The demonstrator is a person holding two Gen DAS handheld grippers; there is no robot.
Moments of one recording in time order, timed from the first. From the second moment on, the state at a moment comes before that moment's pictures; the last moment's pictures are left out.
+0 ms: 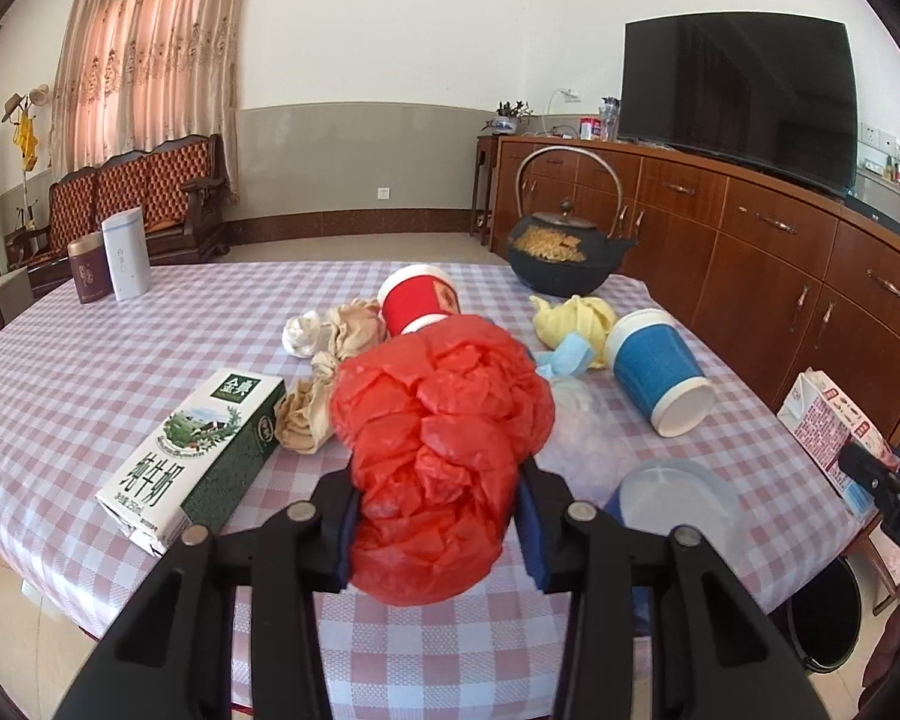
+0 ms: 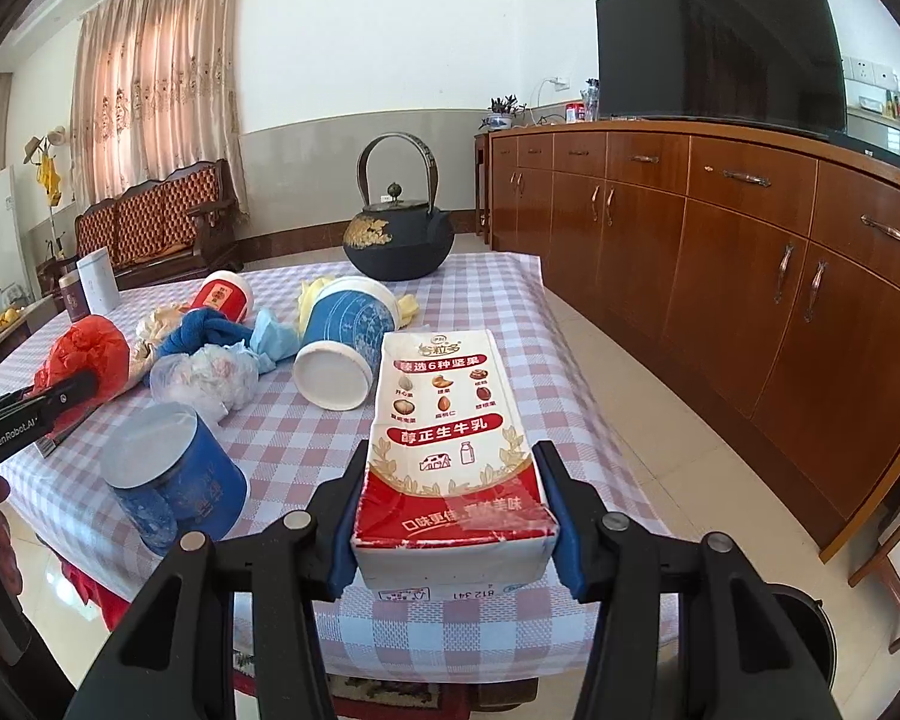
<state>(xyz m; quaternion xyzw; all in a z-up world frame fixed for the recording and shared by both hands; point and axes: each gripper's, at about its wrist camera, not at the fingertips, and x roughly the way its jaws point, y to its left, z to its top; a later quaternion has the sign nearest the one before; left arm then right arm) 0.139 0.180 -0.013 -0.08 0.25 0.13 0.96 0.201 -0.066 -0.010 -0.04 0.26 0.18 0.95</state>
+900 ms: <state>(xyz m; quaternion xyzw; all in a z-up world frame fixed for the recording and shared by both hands) 0.148 -0.045 0.004 -0.01 0.25 -0.14 0.96 0.121 -0.257 0.010 0.00 0.23 -0.01 0.97</state>
